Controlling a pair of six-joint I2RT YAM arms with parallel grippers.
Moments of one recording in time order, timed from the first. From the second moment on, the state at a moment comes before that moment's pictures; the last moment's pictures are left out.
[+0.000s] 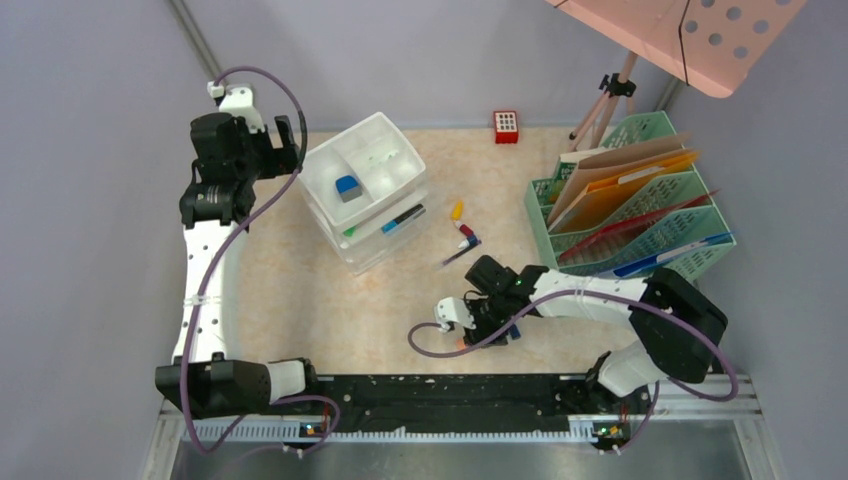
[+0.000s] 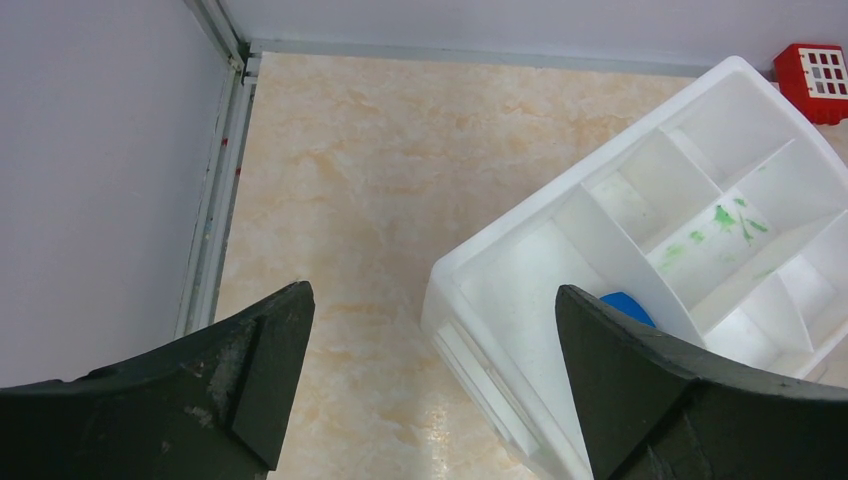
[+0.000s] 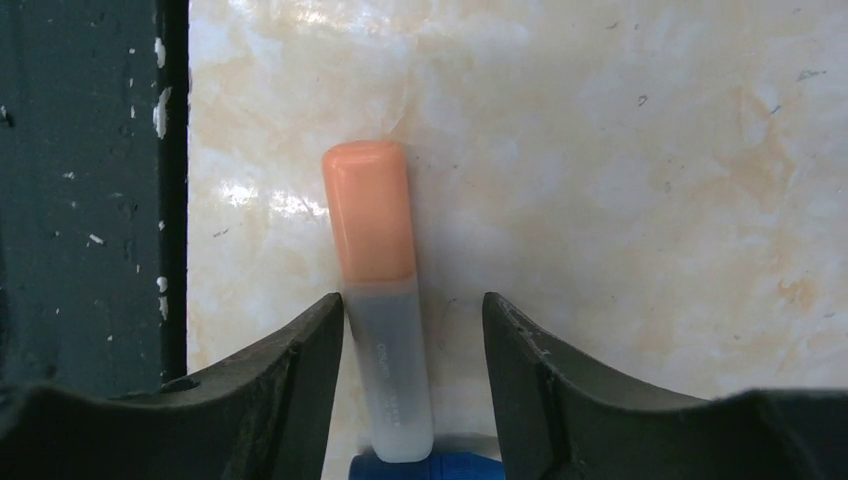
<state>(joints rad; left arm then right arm) 0.10 1.26 1.48 -0.58 0.08 -0.04 0.93 1.47 0.75 -0.50 -0.38 -0.78</state>
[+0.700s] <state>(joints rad) 0.10 1.26 1.48 -0.58 0.07 -0.03 1.03 1.54 1.03 -0.62 -0.26 -0.78</state>
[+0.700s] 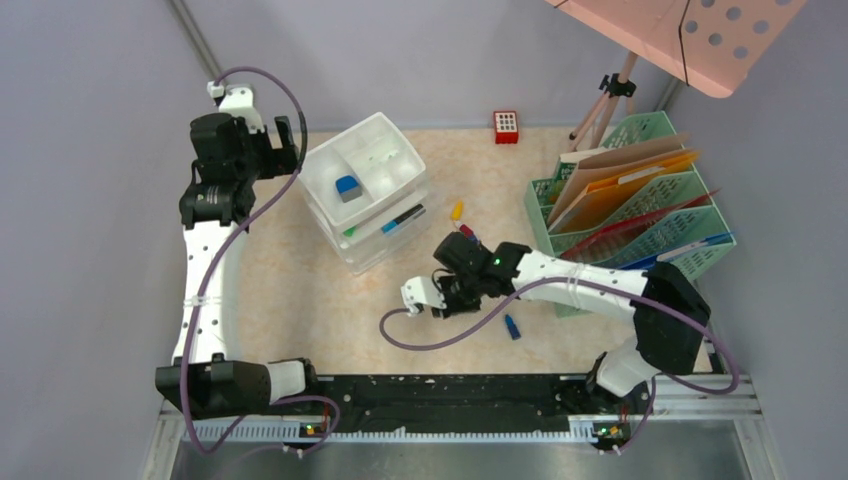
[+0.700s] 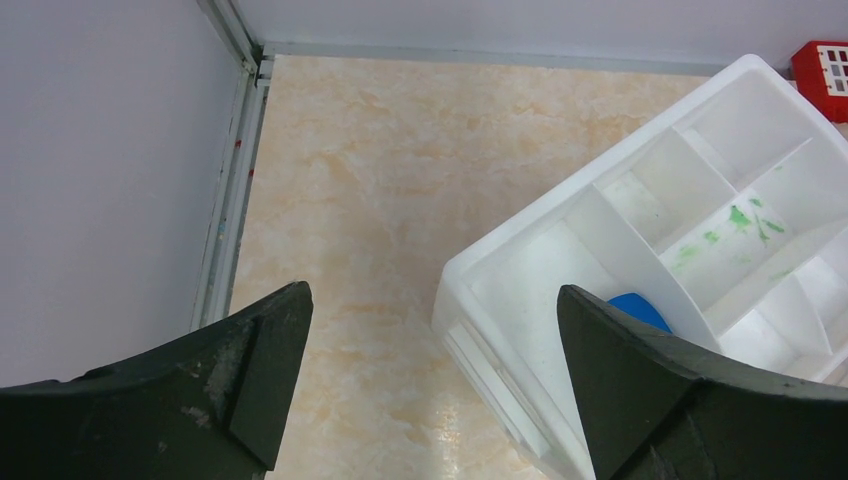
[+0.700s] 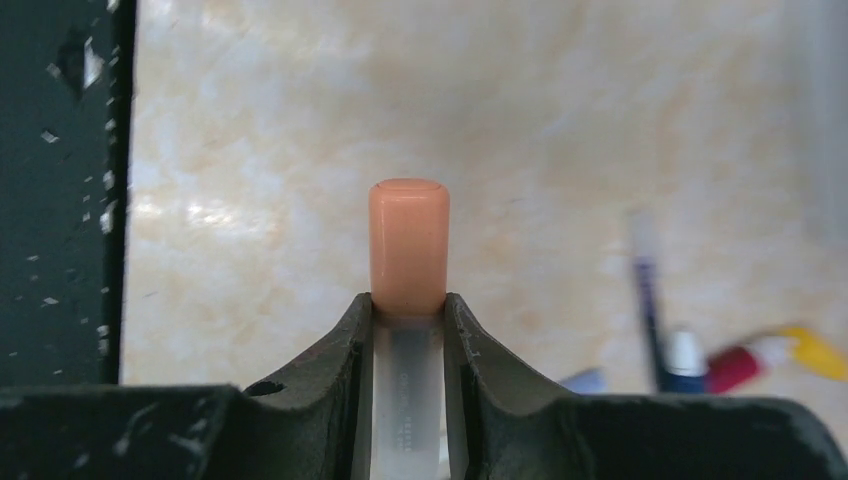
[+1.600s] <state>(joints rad) 0.10 1.24 1.44 -0.57 0.06 -0.02 1.00 1.87 1.86 -0.79 -0.02 -1.30</state>
